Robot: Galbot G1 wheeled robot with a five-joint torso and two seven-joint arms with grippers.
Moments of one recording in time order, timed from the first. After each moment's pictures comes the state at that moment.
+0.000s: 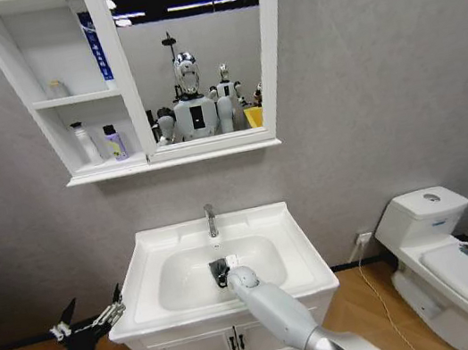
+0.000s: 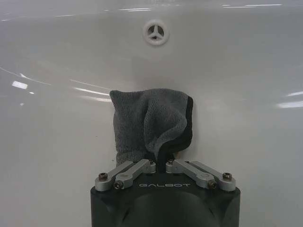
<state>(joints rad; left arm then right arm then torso) 1.93 -1.41 -0.98 -2.46 -0.42 0.15 -0.05 -0.68 1.61 -0.12 1.04 0.64 -0.63 0.41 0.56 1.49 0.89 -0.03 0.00</state>
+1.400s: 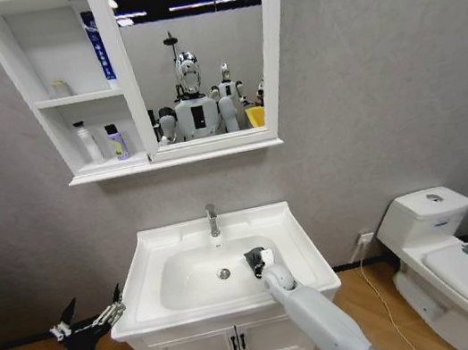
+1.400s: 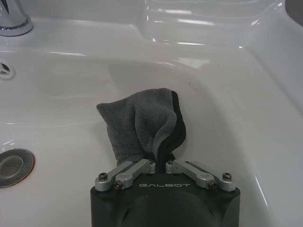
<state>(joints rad) 1.93 -1.41 -0.98 -2.46 -0.42 0.15 -0.05 -0.84 1.38 0.00 1.38 0.59 -0.63 0.60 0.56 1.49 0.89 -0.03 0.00</state>
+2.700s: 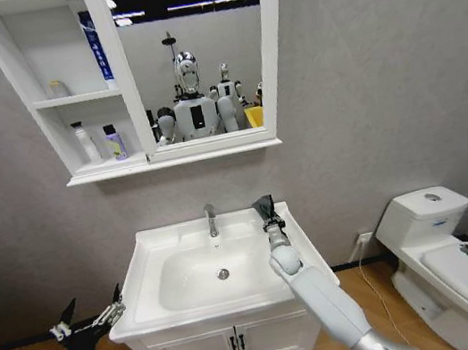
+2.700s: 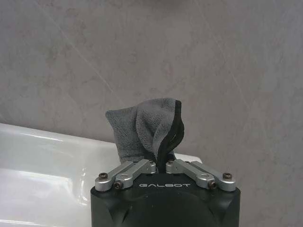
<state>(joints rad) 1.93 -1.41 -0.98 -2.46 -0.42 0.15 -0.05 -0.77 1.36 0.12 1.35 0.16 -0.24 0.41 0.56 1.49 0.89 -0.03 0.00</state>
